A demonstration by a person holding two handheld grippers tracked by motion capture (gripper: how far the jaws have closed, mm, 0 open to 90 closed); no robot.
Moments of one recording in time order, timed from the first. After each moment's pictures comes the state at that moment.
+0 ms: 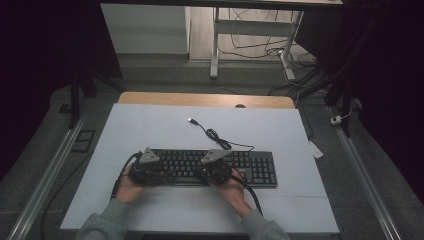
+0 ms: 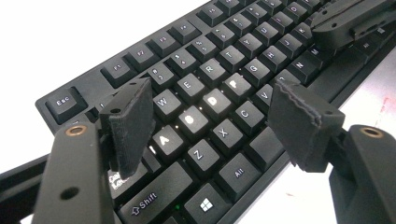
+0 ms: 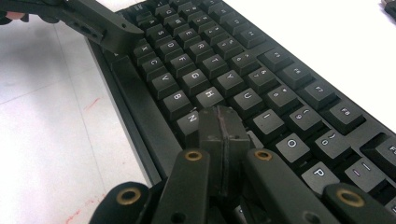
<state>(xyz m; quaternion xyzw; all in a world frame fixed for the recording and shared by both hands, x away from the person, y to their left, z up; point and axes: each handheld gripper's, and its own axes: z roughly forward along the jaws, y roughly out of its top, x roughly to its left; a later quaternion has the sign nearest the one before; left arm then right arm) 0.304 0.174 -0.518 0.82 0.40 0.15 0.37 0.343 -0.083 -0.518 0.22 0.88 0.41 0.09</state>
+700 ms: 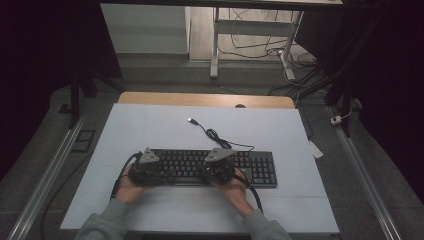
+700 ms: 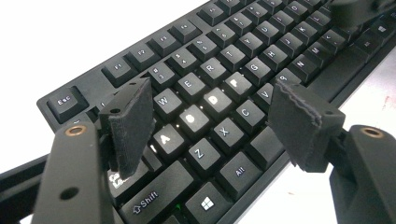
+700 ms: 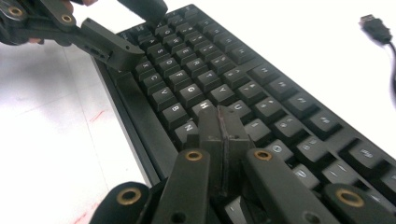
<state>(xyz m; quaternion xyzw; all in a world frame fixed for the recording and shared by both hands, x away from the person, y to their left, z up) 0.304 0.175 -0.518 0.82 0.40 0.15 0.37 0.340 -0.095 -0.508 0.22 0.87 0.43 0.10</state>
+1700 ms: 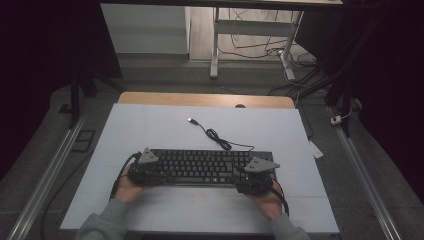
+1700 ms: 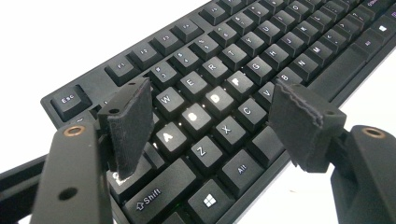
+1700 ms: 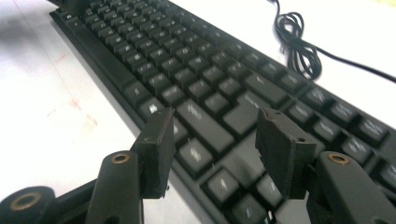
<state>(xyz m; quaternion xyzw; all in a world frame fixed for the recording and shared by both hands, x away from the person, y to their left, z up) 0.303 0.177 -0.518 0.82 0.40 0.15 0.37 0.312 -0.199 -0.508 0.28 0.84 0.44 0.15</state>
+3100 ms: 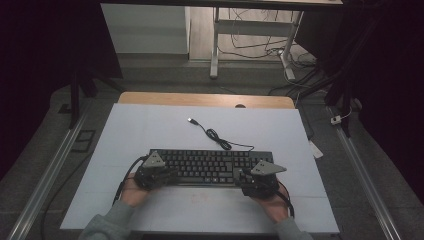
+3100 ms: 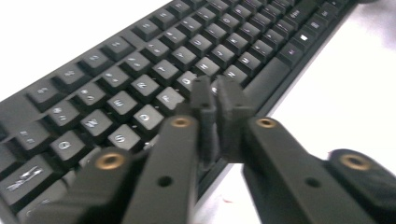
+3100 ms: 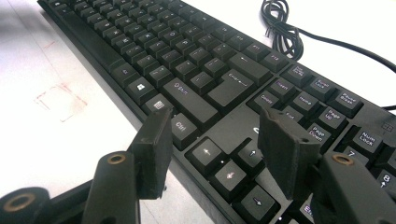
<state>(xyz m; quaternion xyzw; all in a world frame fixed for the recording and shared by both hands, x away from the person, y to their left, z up) 0.294 0.153 -0.514 0.84 0.35 0.10 0.40 0.308 -0.213 -0.511 0.29 0.84 0.43 0.16</state>
